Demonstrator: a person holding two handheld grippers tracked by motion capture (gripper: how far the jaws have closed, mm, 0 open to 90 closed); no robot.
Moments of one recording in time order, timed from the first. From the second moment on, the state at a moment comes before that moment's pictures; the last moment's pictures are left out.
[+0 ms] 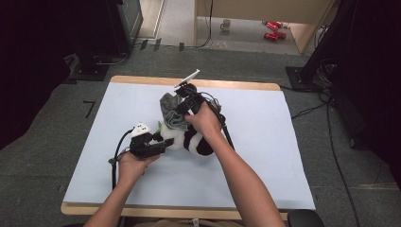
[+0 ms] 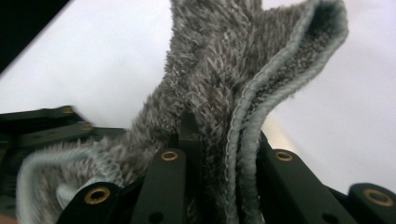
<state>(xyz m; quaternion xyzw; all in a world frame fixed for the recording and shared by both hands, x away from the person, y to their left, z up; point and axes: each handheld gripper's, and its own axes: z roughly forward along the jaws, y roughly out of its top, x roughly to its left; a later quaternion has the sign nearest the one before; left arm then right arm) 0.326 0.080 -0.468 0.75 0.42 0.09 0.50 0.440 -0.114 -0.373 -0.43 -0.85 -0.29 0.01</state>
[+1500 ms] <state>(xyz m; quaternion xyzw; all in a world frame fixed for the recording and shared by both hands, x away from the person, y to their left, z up) 0.339 0.074 -0.458 0.75 0.43 0.07 0.50 0.422 -0.090 -0.362 -0.39 -0.86 -0.32 0.03</state>
